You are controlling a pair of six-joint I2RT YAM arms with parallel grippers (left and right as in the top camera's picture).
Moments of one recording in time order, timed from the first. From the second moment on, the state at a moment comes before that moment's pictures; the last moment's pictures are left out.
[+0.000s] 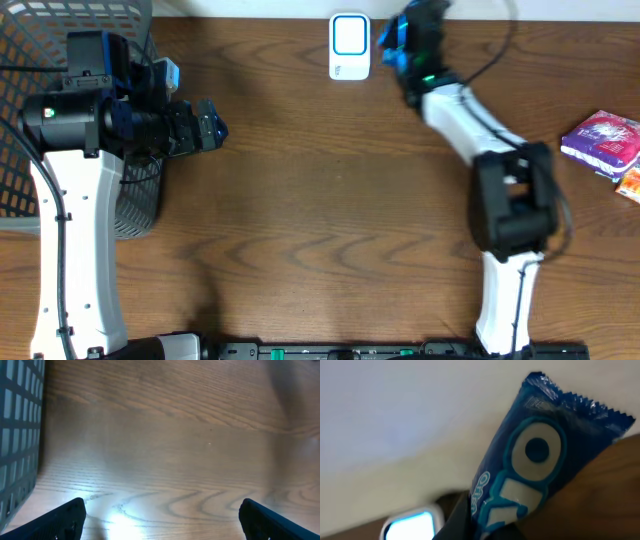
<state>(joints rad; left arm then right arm) 0.07 1.50 1.70 -1.39 0.33 -0.14 0.22 2.17 1.70 0.14 0.28 0.48</state>
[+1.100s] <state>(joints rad) 0.07 1.50 1.70 -1.38 0.33 -0.14 -0.43 2.12 1.71 -0.52 0.08 0.27</state>
